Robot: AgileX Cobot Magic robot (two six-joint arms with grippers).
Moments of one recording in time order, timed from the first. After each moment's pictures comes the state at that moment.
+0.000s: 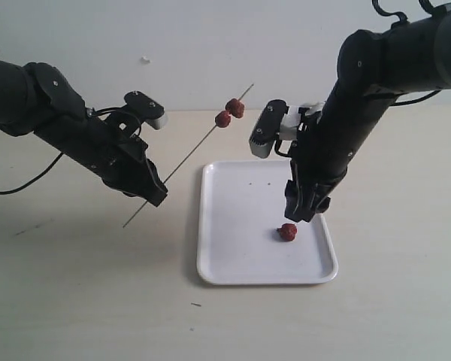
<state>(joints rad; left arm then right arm) -0.37 2.01 -1.28 -0.65 0.59 1.02 0.25 1.94 -1.31 0.18 0.79 -0.90</state>
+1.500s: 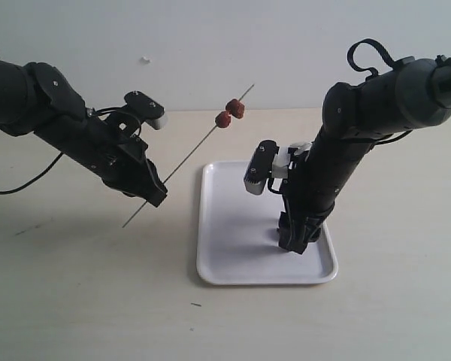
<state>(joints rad) -0.37 2.01 -1.28 -0.65 0.59 1.02 0.25 2.08 -1.27 0.25 0.70 -1.00</state>
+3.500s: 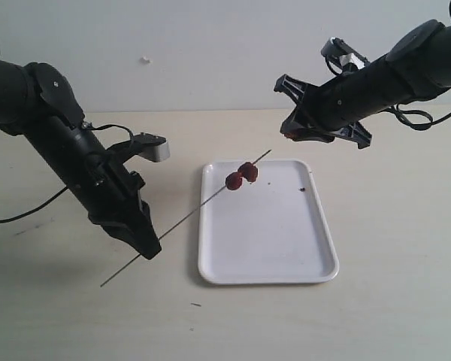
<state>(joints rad) -0.37 2.01 -1.28 -0.61 1.05 0.90 0.05 2.03 -1.38 0.89 0.51 -0.23</state>
